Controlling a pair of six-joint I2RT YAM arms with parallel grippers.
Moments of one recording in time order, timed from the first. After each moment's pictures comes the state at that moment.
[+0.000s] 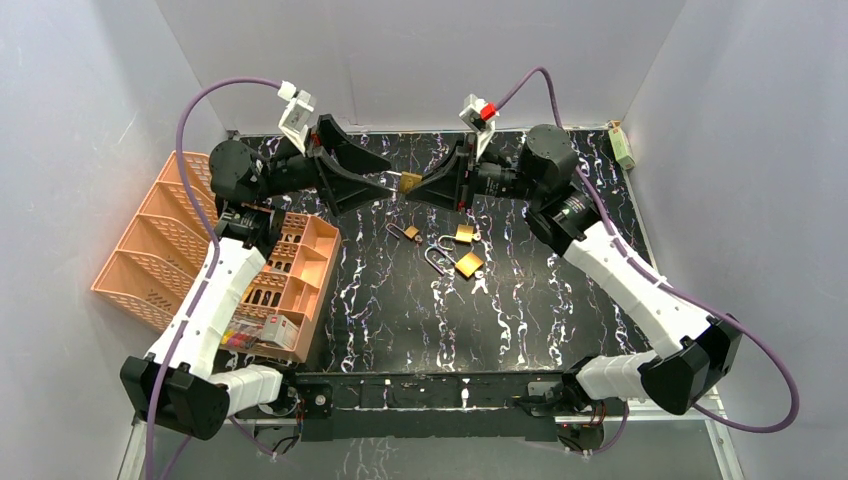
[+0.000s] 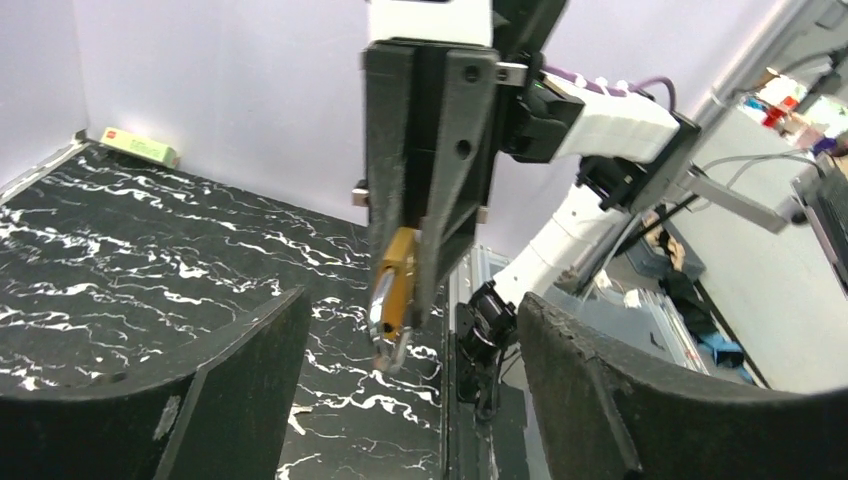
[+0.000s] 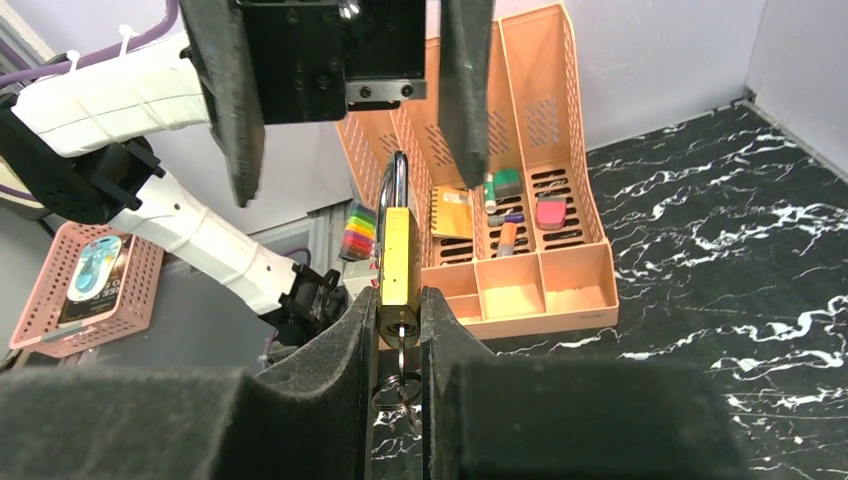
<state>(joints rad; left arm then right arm) -0.27 1.19 1.22 0.39 1.11 -0.71 0.66 1.29 1.35 0.06 -0.81 0.36</state>
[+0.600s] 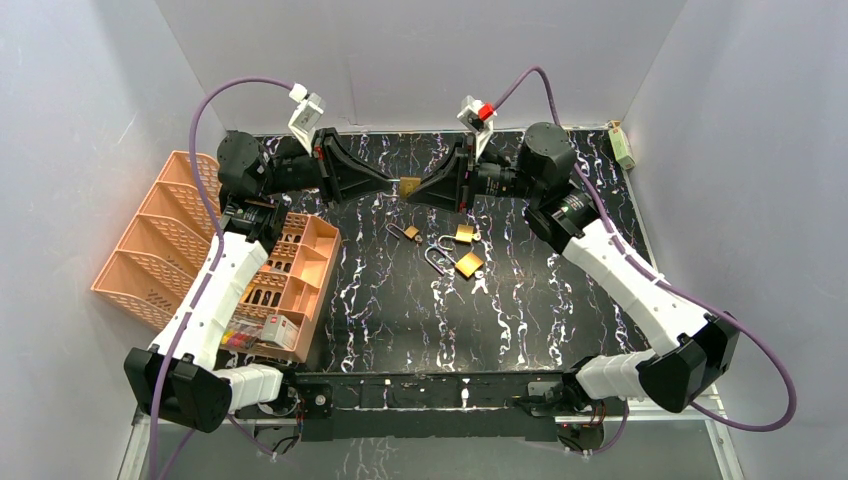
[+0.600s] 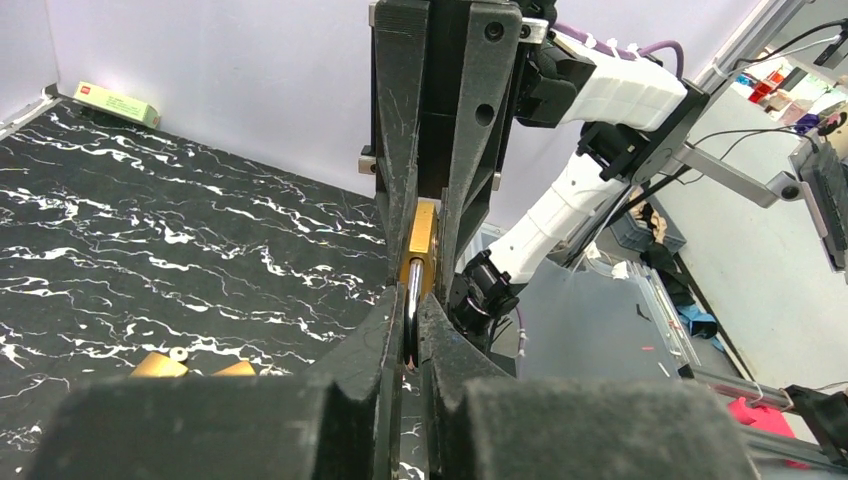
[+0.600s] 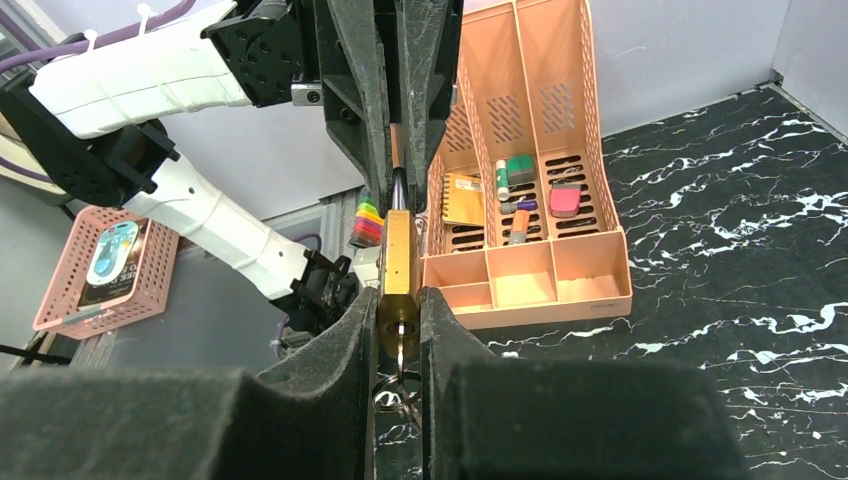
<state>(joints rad) -0.26 1.22 1.23 0.35 1.21 -0.69 0.65 1.30 1.36 0.04 -0.86 0.37</state>
